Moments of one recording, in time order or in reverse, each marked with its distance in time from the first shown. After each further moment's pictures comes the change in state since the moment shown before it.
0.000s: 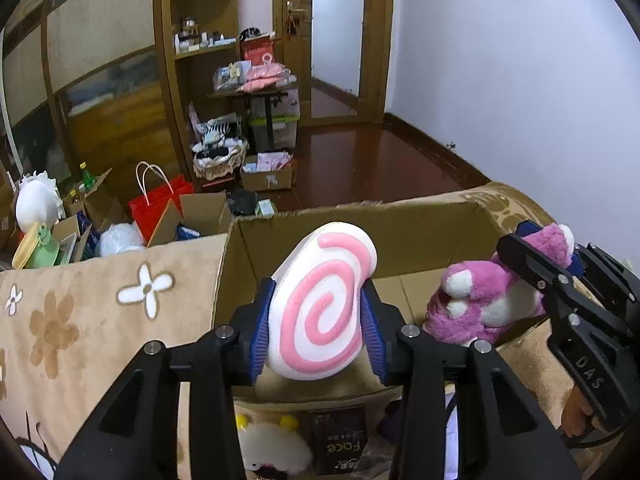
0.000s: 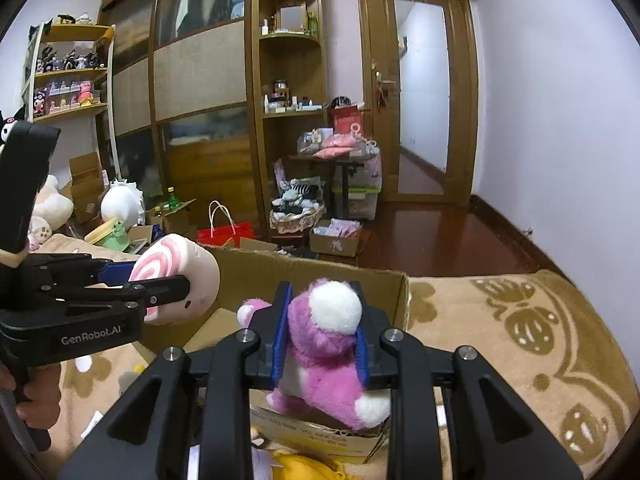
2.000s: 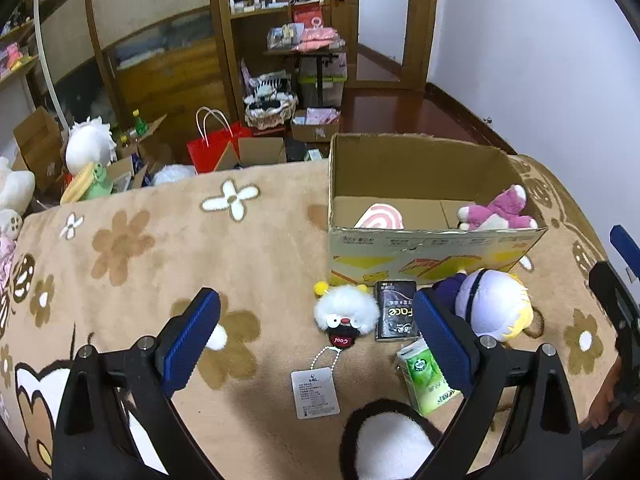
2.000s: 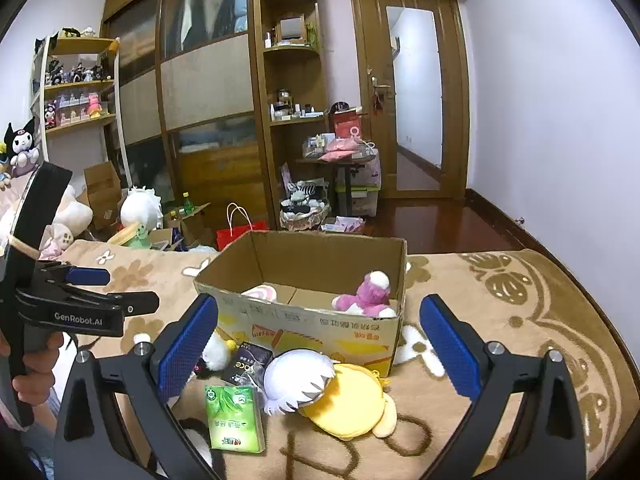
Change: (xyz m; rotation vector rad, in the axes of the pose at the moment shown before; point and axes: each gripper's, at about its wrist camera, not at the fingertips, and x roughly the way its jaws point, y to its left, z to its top) left arm -0.098 0.048 -0.055 -0.095 0.151 0.119; right arm -0.105 0.031 -0.023 0.032 -0.007 -0.004
